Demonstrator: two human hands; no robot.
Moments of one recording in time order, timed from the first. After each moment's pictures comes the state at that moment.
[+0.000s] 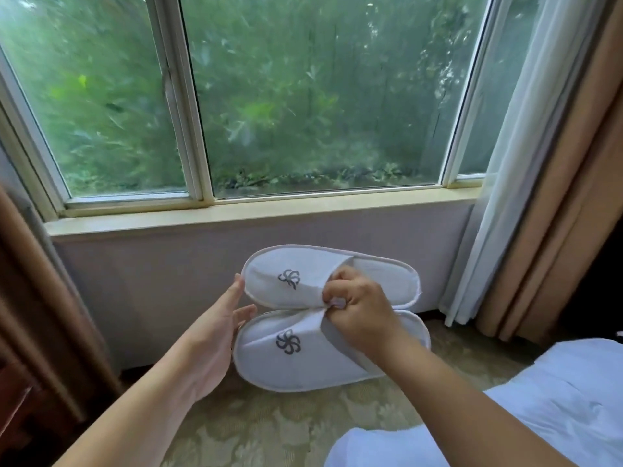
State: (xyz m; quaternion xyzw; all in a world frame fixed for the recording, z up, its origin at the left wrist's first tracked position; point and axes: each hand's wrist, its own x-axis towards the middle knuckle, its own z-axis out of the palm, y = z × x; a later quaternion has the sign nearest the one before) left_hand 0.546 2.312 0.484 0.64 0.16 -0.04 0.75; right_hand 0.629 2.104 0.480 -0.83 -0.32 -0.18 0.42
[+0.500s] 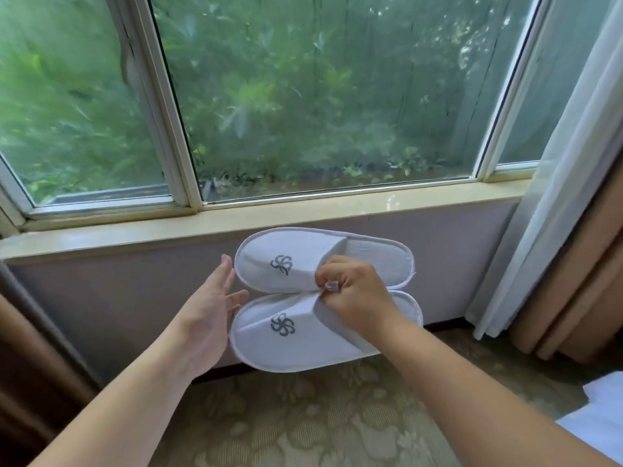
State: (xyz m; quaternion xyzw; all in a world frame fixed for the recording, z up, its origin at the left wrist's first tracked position) left_hand 0.775 2.364 0.486 0.62 0.20 -0.02 0.76; right_hand 0.860 2.156 0.476 -0.83 -0.34 -0.14 0.43
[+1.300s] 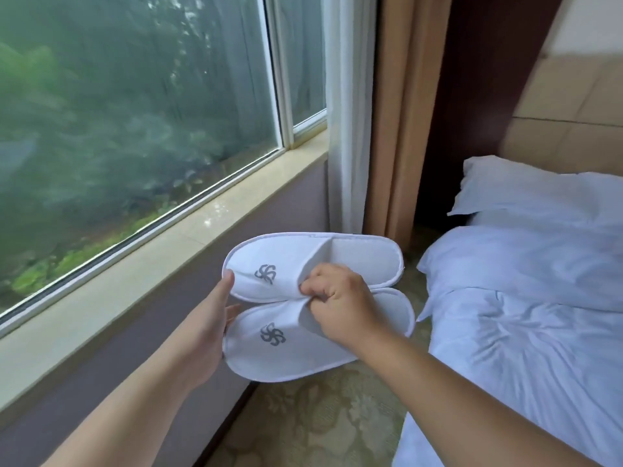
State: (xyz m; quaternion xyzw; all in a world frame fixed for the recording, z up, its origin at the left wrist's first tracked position) left_hand 1.128 2.253 0.420 0.71 -0.02 -0.33 0.62; right_hand 1.033 2.065 0.413 -0.89 0.03 -0.29 0.35
